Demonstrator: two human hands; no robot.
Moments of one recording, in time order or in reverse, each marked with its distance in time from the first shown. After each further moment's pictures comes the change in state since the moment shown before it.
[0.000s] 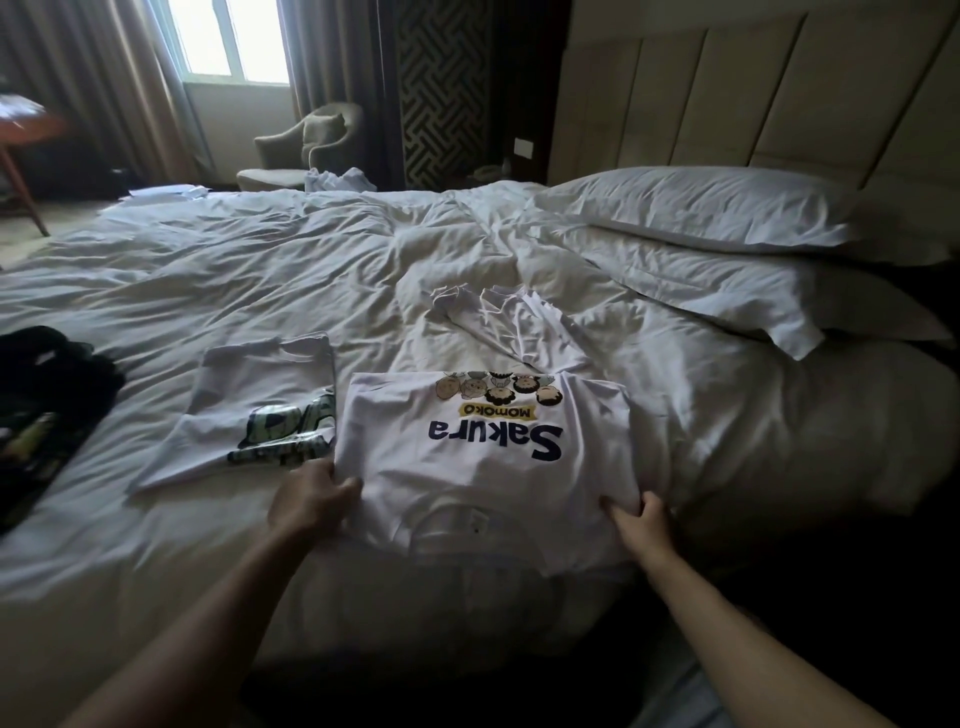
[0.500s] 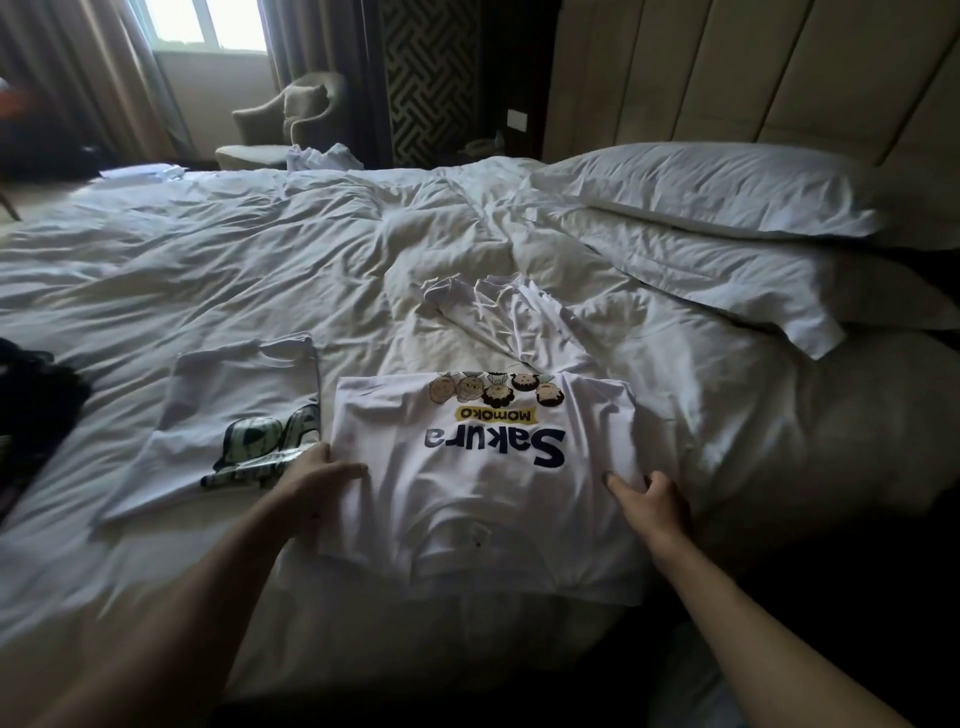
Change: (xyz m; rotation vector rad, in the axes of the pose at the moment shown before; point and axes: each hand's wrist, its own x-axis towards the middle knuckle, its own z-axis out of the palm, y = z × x) left_hand 0.051 0.017 -0.007 -0.529 -0.334 -0.079; right_hand 0.028 -0.036 -0.005 -0.144 0.028 0.015
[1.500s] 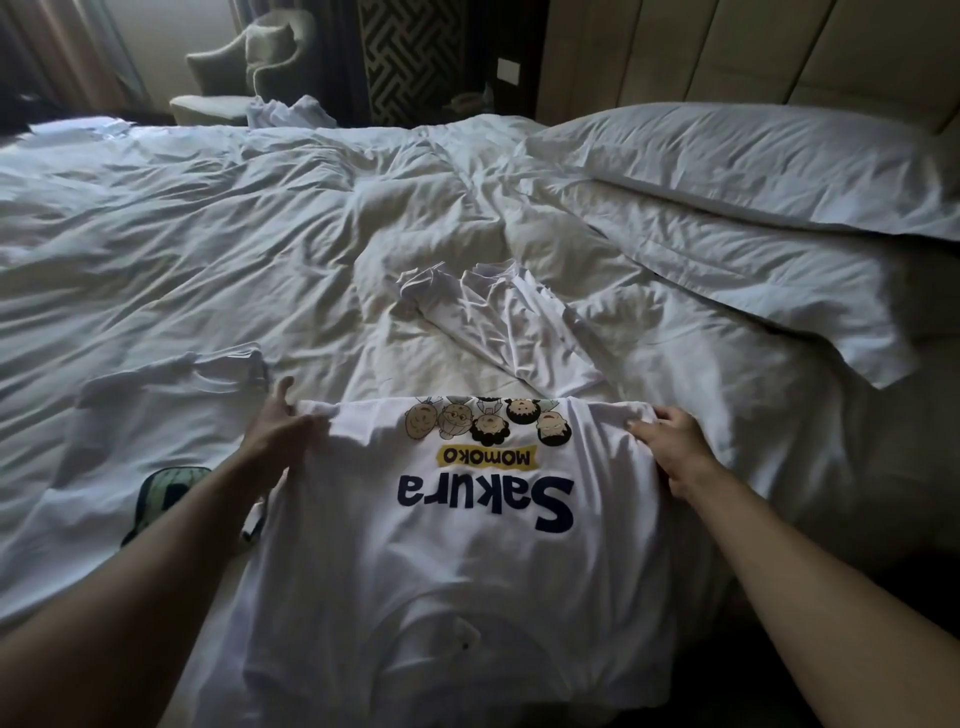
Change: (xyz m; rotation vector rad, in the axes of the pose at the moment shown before) left_hand 0.145 0.035 -0.006 -0.175 0.134 0.017; right_hand 0.139 -0.063 0.007 0.319 -0.067 0.007
